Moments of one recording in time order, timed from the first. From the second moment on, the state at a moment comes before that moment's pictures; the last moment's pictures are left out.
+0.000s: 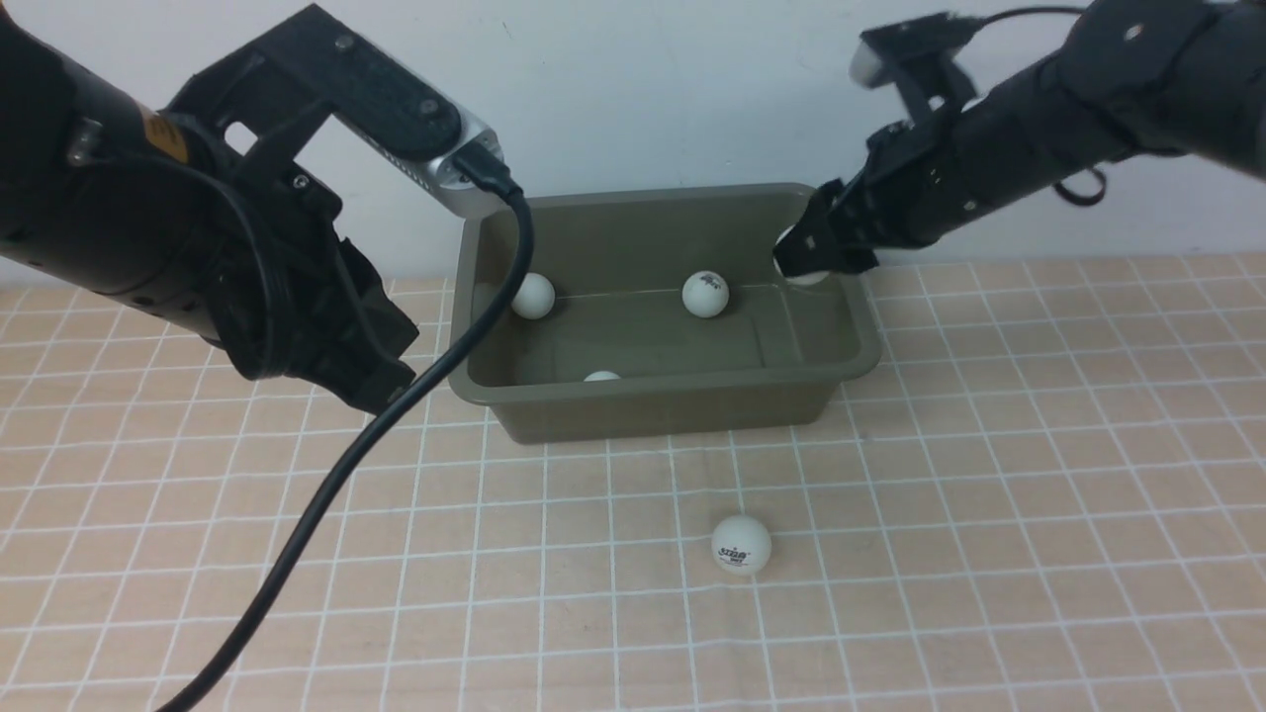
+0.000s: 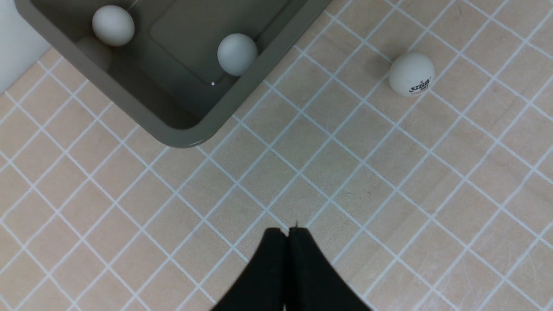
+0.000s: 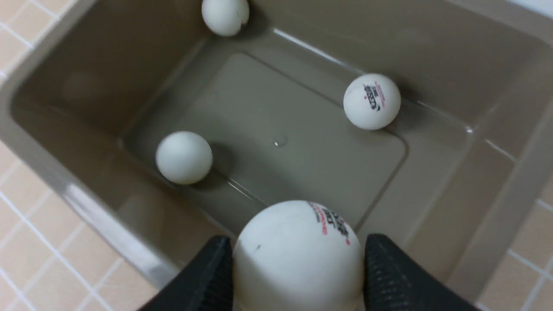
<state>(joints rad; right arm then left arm) 0.23 2.00 -1.65 0.65 0.87 -0.74 -0.34 1.31 -1.27 -0.21 1.00 0.50</state>
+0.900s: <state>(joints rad) 0.23 1.78 -1.91 0.36 1.24 -0.52 -0.34 1.31 -1.27 -0.21 1.01 0.50</state>
